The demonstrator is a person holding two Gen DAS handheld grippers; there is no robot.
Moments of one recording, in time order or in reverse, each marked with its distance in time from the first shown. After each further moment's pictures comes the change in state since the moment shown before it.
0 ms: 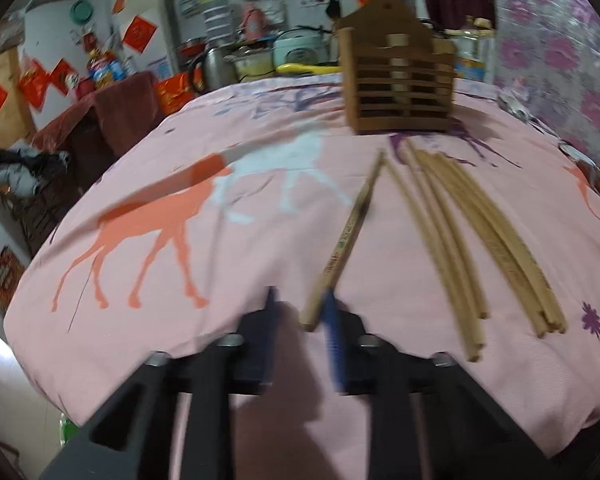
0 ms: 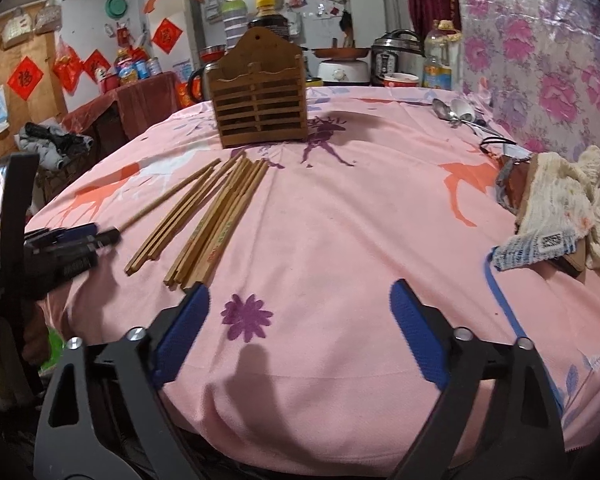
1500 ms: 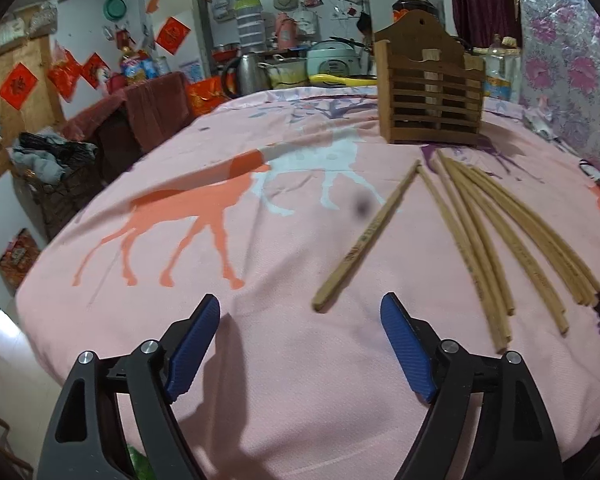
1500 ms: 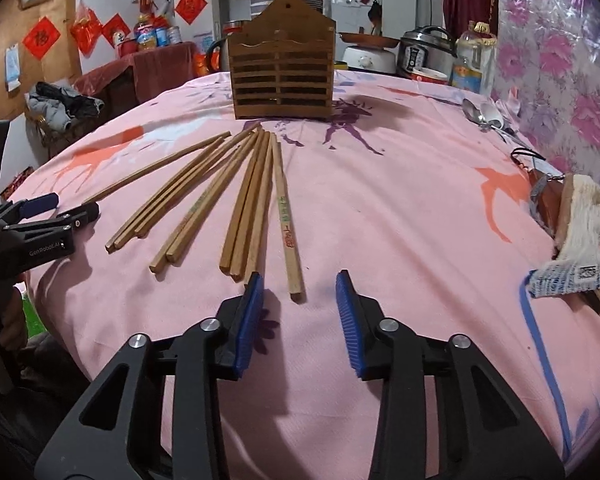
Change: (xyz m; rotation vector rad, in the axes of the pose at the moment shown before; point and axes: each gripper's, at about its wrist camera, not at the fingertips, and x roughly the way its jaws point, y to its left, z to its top) left arm -0.007 0.007 -0.014 -0.051 -0.053 0.059; right arm 0.034 0.005 0.003 -0.088 0.064 0.010
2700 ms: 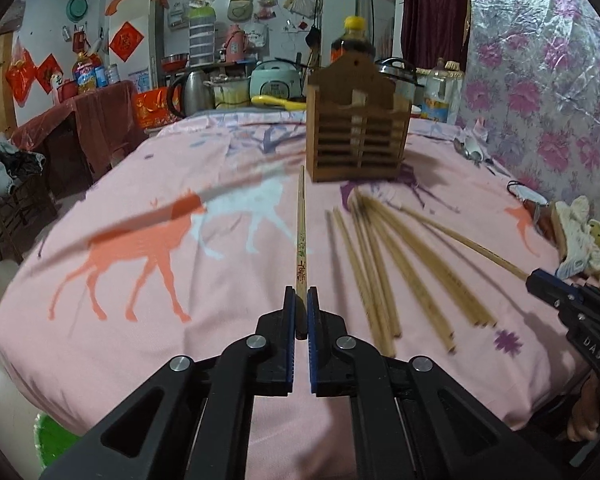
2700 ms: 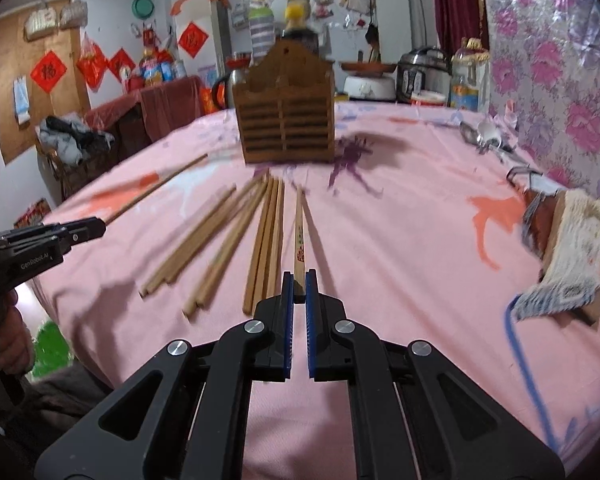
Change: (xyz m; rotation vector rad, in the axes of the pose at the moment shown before) left arm -0.050 -0.015 0.033 0.030 -0.044 -0.215; right arm -0.042 -0.007 0.026 0.047 -0.146 0.041
